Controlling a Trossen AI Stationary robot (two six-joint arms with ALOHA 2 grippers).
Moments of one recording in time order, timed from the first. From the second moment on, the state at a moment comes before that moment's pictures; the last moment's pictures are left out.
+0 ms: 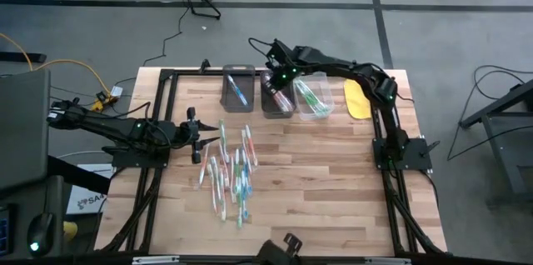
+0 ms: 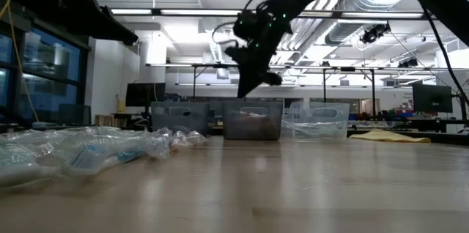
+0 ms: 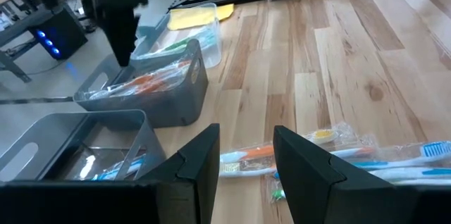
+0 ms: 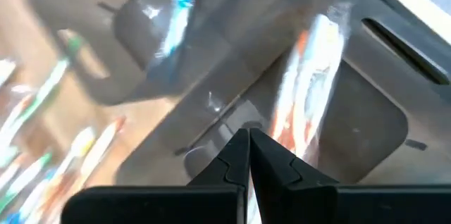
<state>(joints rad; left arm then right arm) -0.20 0.55 0.36 -0.12 -0.45 0.09 -0.54 2.11 1.82 -0.78 -0.19 0.27</state>
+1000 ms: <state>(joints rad) -0.20 0.55 0.36 -0.13 -0.42 0.07 -0.03 2.15 1.81 -0.86 0.38 0.49</state>
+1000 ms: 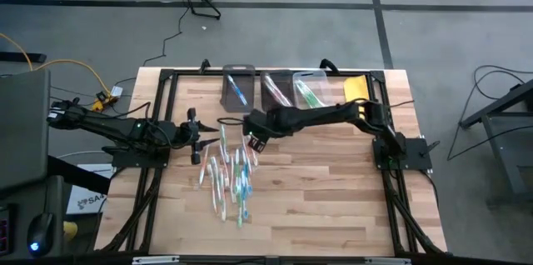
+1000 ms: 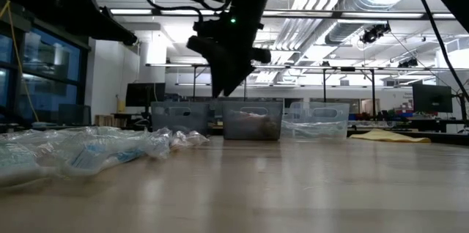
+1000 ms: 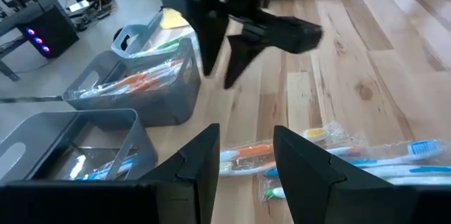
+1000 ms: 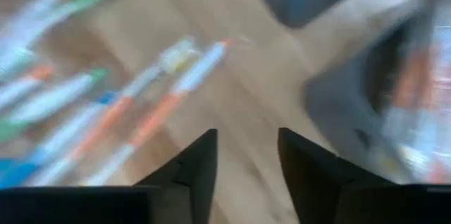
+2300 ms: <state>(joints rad) 0.08 0.87 0.37 -0.50 -0.07 -0.92 0.20 1.45 0.73 -0.01 0.55 0.47</state>
